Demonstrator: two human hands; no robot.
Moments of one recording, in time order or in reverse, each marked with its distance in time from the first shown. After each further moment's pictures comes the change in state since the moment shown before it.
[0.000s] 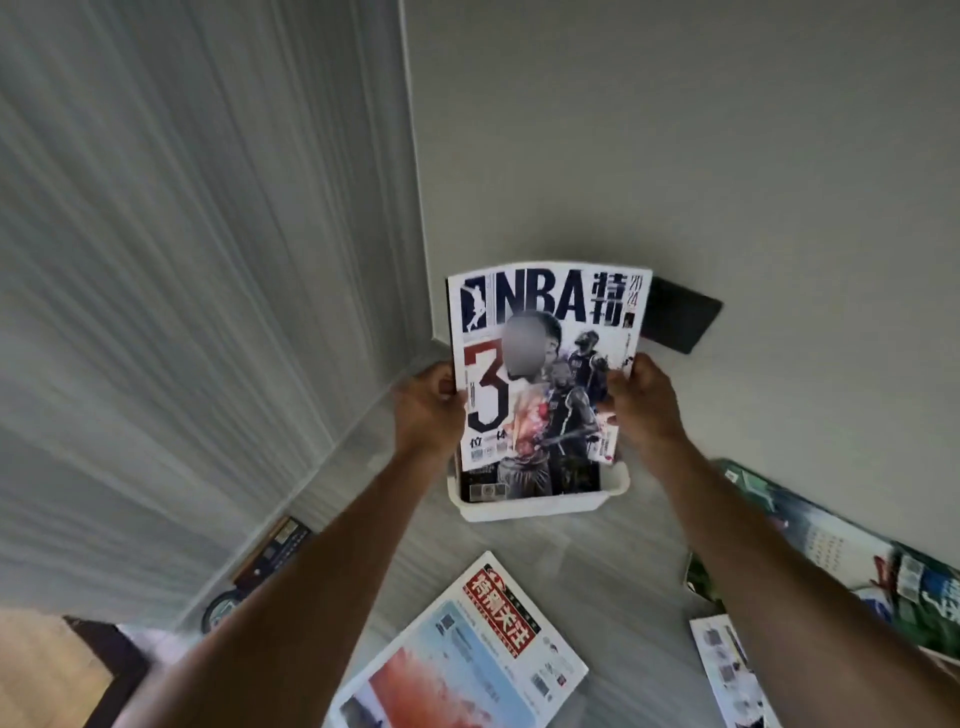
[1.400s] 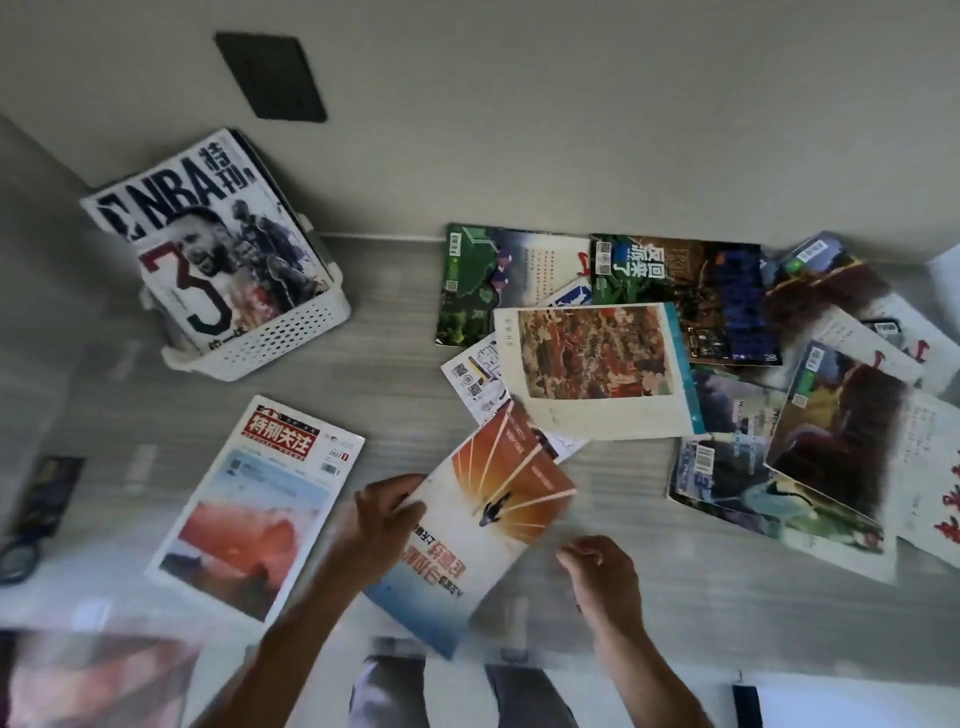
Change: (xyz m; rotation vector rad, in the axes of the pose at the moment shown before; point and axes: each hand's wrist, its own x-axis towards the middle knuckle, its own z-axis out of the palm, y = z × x) left_hand -0.344 -0.035 0.110 0.318 -0.902 -0.039; right_hand -0.408 0.253 -0.203 0.044 0.260 0.967
